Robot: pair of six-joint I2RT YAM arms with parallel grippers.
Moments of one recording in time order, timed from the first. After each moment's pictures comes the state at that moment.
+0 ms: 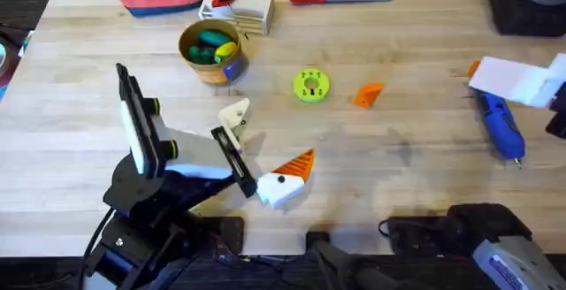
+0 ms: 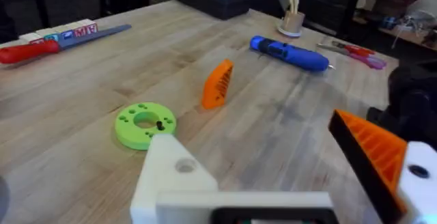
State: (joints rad) left arm -0.47 0.01 0.04 -0.12 0.56 -0.11; right arm 0.00 0.61 1.07 -1.17 -0.07 0.23
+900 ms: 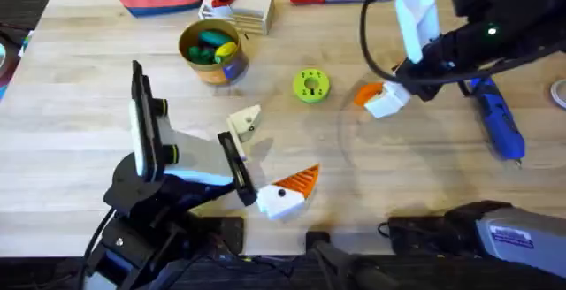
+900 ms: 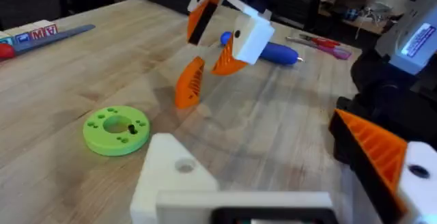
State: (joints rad) left arm -0.47 0.01 0.04 -0.12 0.69 -0.11; right arm 0.22 1.35 1.08 -0.98 -0.20 -0.58
